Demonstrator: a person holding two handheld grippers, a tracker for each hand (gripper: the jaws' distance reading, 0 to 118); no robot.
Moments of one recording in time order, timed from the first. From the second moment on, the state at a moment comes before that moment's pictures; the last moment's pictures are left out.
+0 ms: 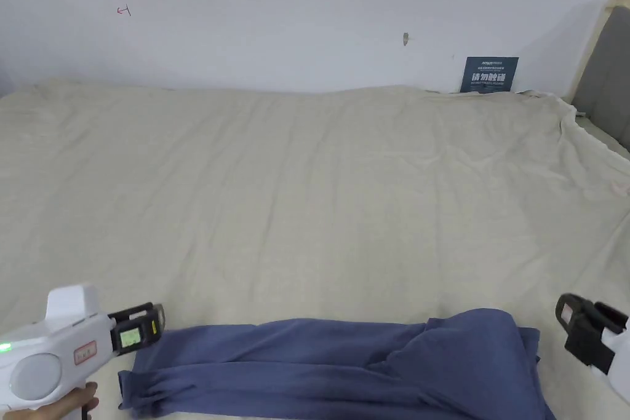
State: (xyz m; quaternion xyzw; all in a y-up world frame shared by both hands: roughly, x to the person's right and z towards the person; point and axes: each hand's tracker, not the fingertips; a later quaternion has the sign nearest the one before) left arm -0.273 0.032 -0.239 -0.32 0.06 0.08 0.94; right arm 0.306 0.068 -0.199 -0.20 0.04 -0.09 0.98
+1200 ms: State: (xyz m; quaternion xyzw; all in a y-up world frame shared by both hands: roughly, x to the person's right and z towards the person) left arm -0.223 0.082 -0.197 -0.12 0.04 0.04 0.99; right arm 0.257 0.091 -0.193 -0.07 0.00 -0.02 1.00
